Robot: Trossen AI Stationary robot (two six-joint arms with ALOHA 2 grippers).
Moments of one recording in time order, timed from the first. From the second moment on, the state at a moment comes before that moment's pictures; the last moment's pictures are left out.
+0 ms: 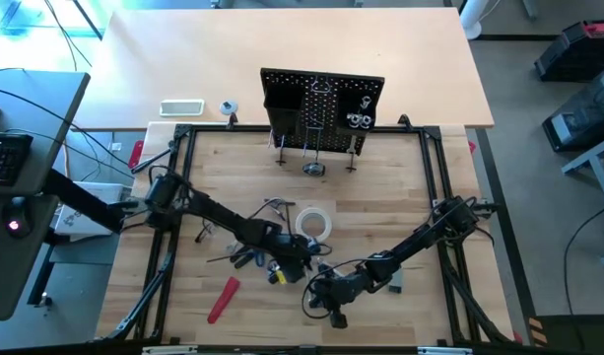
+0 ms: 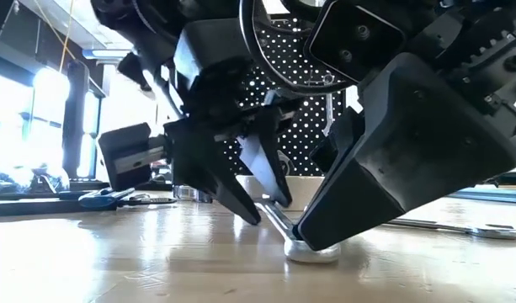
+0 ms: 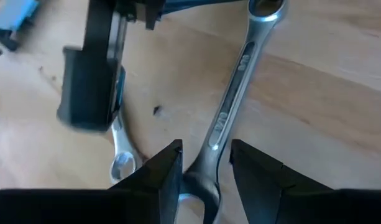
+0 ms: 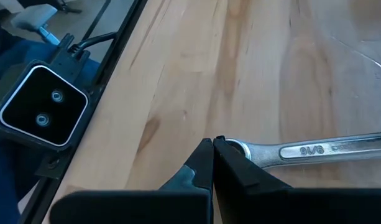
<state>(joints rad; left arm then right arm) -0.26 2.00 1.11 0.04 0.15 0.84 0.56 2.09 1.00 0.42 0.06 0.44</state>
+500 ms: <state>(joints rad) -0.27 2.03 1.19 -0.18 0.15 0.89 0.56 2.09 1.00 0.41 0.05 0.43</state>
